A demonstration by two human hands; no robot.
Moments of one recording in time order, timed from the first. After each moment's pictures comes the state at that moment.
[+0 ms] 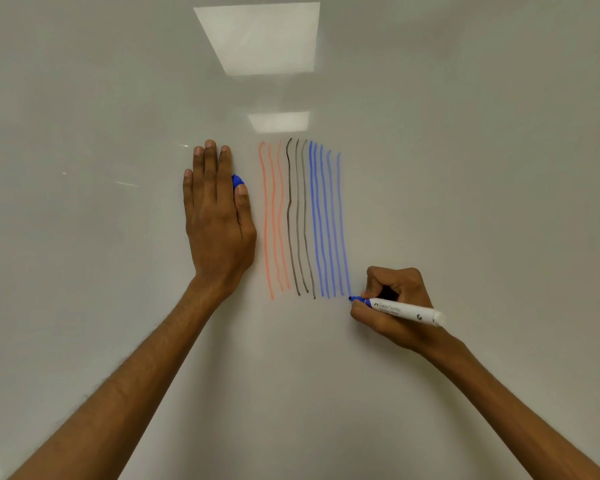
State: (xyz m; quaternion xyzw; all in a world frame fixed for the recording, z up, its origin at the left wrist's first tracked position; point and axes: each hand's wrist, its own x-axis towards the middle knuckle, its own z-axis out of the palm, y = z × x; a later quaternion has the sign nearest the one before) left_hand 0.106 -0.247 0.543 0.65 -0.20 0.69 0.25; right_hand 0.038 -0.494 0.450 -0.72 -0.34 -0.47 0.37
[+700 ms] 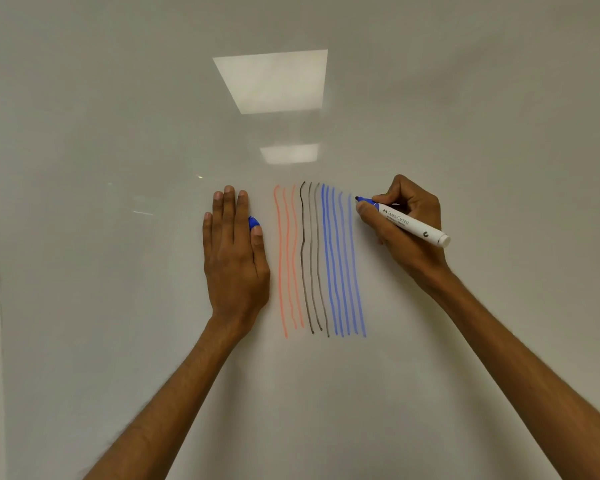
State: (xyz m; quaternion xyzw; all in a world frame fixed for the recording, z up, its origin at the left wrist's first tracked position) left_hand 0.105 -0.248 0.540 0.65 -0.20 0.68 0.26; right_hand 0.039 -0.479 0.583 -0.60 -0.32 -0.57 0.45
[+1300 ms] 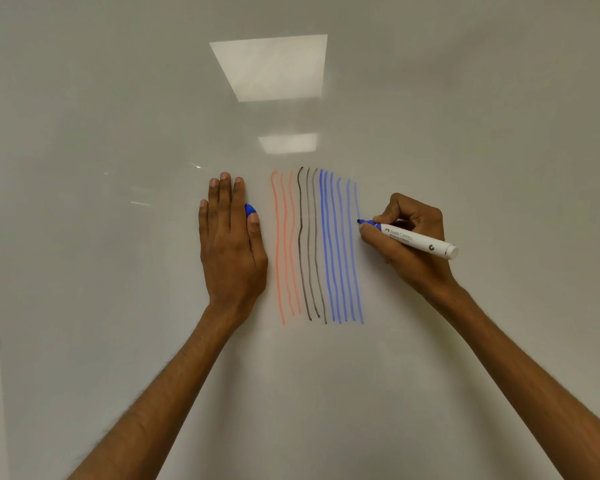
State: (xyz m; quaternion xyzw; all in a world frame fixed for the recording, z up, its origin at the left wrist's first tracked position) left_hand 0.106 -0.248 0.539 0.65 -0.20 0.68 0.26; right_hand 0.038 -0.485 0.550 -0.64 -0.32 -0.55 0.43
